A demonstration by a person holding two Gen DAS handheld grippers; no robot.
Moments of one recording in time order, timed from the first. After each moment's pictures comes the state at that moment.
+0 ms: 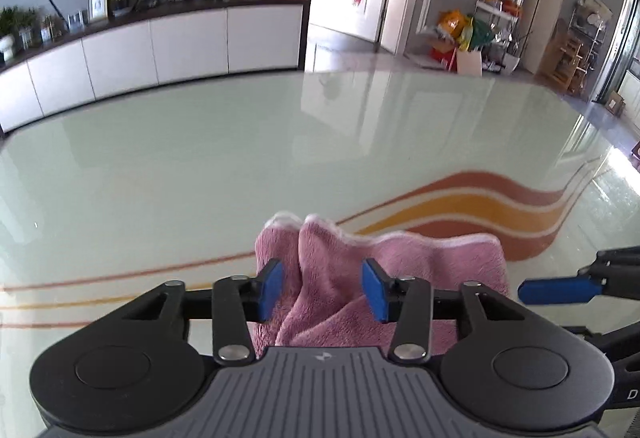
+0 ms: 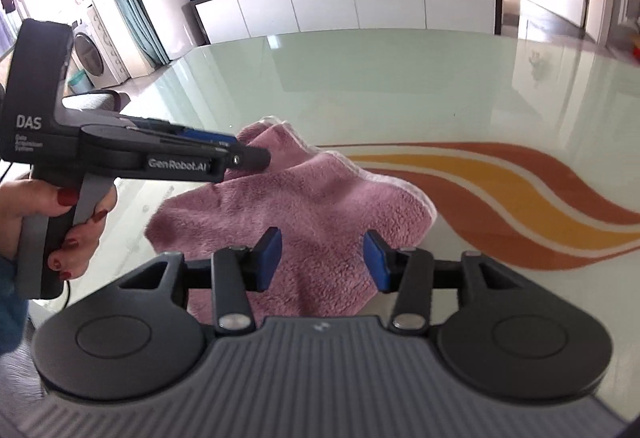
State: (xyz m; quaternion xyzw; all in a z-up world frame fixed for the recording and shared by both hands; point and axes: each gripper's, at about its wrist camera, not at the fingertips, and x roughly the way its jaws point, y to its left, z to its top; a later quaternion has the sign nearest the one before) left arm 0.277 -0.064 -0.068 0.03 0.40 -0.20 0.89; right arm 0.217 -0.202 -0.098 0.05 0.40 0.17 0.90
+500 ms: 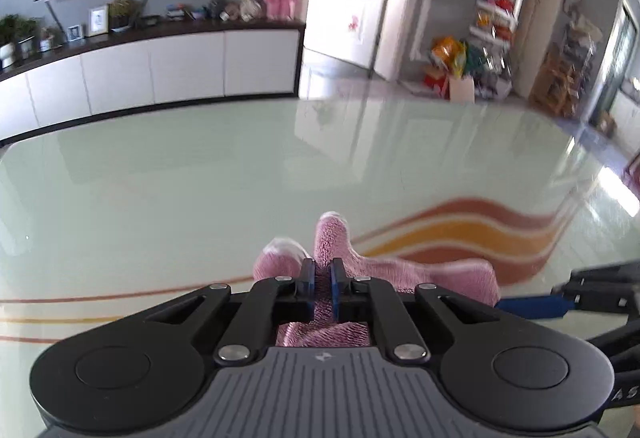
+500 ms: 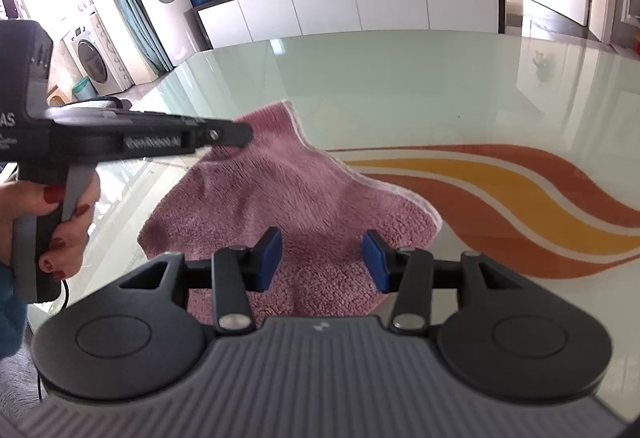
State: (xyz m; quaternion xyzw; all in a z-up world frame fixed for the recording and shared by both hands) left arm 0.266 -0.052 -0.060 0.00 0.35 -0.19 0.92; right arm 0.228 -0.204 -0.105 0.06 0.40 0.17 0.90
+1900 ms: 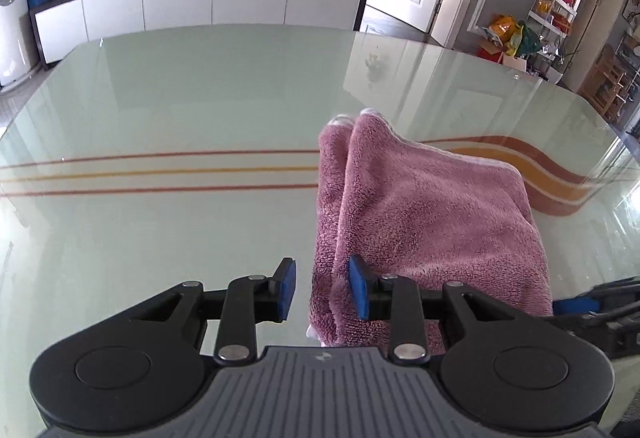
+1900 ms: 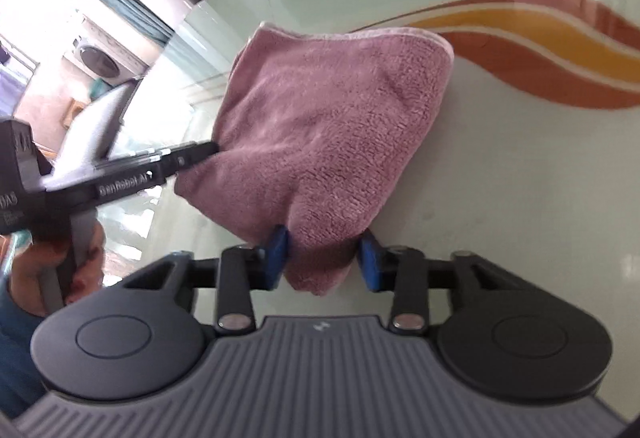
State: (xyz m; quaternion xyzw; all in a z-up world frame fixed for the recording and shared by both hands) left arm 0.217 -0.012 -0.088 -0.02 0.44 -0.13 0.89; right arm 0.213 -0.219 -0.133 0.17 0.51 0.19 0.82
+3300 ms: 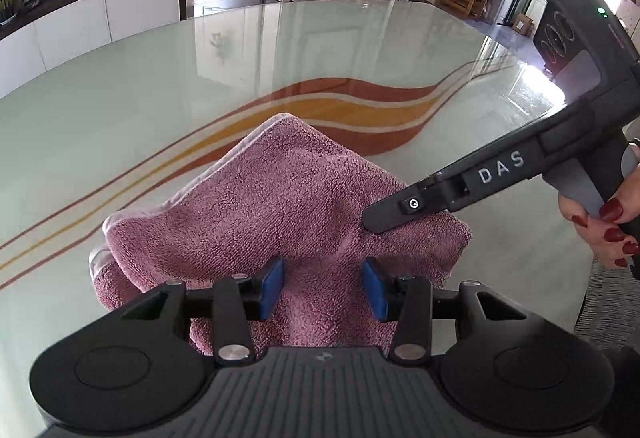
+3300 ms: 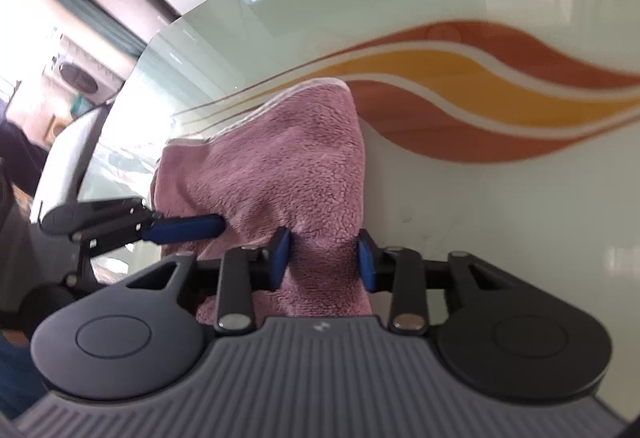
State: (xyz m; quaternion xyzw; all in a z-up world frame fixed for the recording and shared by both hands) left arm 0.213 -0.153 -0.100 0.09 0.44 -0.34 0.83; right arm 0.228 -0.288 -0.117 0.16 0.51 0.16 0.83
